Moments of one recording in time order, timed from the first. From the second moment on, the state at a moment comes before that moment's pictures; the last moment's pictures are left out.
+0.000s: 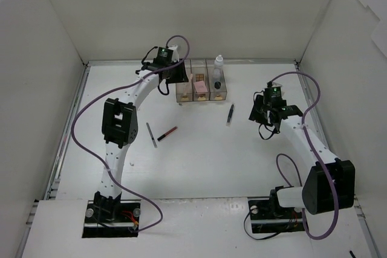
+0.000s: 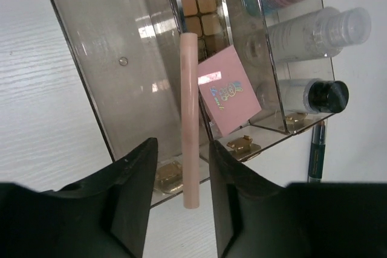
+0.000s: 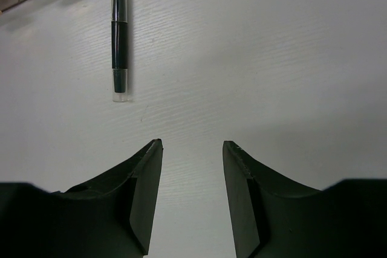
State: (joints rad) left arm -0.36 2.31 2.12 -0.53 0.26 -0.38; right arm 0.15 1.31 0.94 -0.52 0.09 0.44
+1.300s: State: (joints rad) left arm -0.46 2.23 2.07 -0.33 0.19 -0.46; right arm 0.23 1.43 1.06 -0.45 0.05 0.45
